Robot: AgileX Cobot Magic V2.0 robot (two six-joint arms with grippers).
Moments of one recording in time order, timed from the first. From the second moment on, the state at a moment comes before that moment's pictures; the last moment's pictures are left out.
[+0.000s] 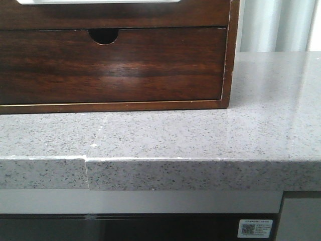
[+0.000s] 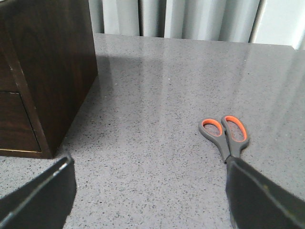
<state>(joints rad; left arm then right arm) -0.06 0.32 -0.47 -0.81 0.33 0.04 0.02 0.41 -0.54 0.00 0.46 -0.02</state>
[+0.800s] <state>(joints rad) -0.06 0.80 -0.58 -1.42 0.50 0.33 0.02 0.41 -0.54 0.02 0.46 -0.02</state>
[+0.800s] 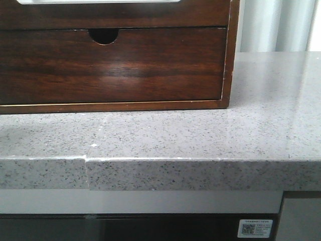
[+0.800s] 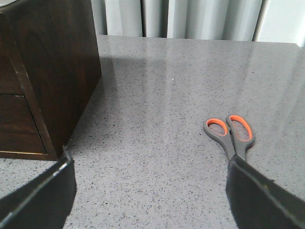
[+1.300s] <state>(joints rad) -0.06 1.13 -0.68 -1.74 0.74 0.70 0.02 0.41 -0.54 0.02 0.46 -0.02</state>
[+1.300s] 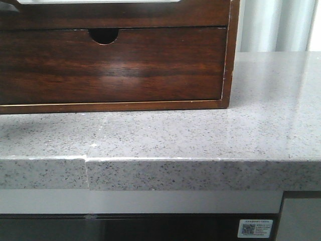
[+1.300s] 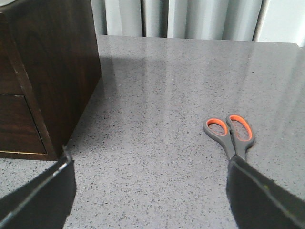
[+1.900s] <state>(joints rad) -0.06 1.32 -0.74 -1.77 0.93 0.83 0.02 0.41 -0.54 0.02 0.46 -0.02</state>
